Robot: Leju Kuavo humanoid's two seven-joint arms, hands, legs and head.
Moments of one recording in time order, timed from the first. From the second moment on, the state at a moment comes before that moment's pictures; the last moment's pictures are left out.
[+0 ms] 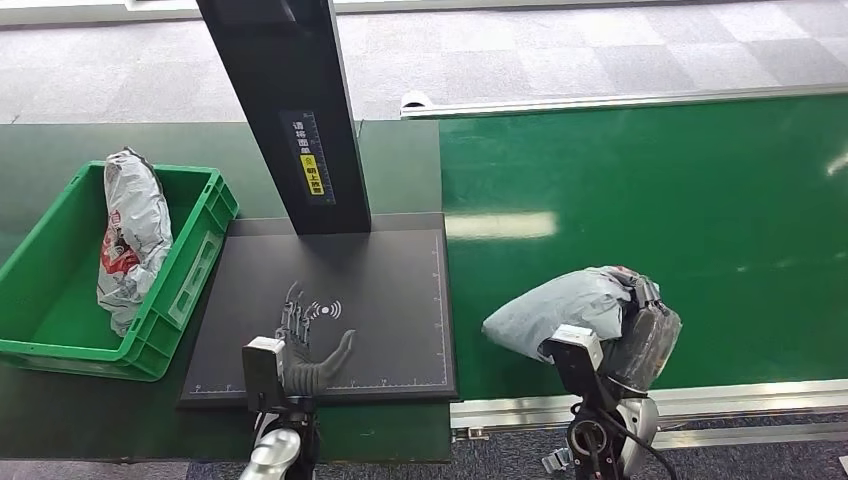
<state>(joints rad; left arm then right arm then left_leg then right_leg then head) -0.14 -0.21 -0.17 -1.10 -0.01 0.35 -0.61 -0.10 0.21 0.02 -1.31 0.77 -0.67 -0.51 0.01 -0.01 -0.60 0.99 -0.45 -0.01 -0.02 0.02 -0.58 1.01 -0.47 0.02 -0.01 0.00</state>
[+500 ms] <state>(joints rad) -0.13 -0.20 -0.11 -1.24 -0.08 0.37 -0.59 -0.29 0.20 0.43 -1.11 0.47 -0.37 -0.50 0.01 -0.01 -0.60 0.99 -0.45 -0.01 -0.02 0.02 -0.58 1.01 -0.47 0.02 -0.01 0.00</state>
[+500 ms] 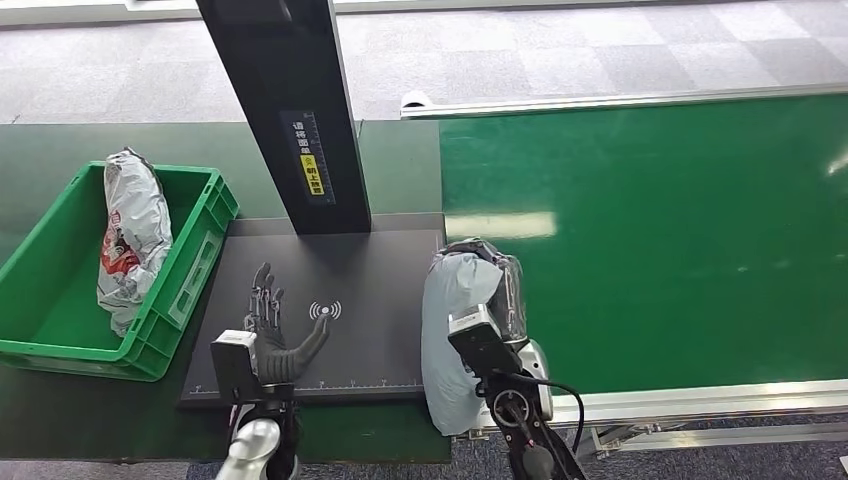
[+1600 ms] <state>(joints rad) -0.11 -0.20 -0.07 -1.30 -0.09 0.37 -0.59 -0.77 0.22 0.46 -1.17 0.51 -0.25 -0.37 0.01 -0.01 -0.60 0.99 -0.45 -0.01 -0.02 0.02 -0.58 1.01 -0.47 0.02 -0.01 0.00</state>
